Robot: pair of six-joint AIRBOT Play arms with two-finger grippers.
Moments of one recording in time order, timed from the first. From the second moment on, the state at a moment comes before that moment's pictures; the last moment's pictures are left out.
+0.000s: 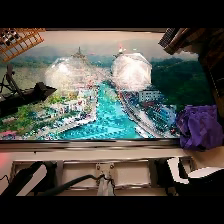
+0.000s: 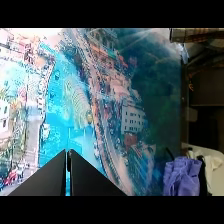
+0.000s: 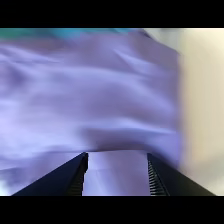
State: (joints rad) left arm 0.27 -0.99 0.78 0.55 -0.99 -1.22; right arm -1.27 -0.86 0.89 -1.26 1.20 1.71
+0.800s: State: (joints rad) left arm 0.27 -0.99 0.78 0.55 -0.99 -1.22; right arm 0.03 -0.90 1.08 -1.03 1.04 1.14
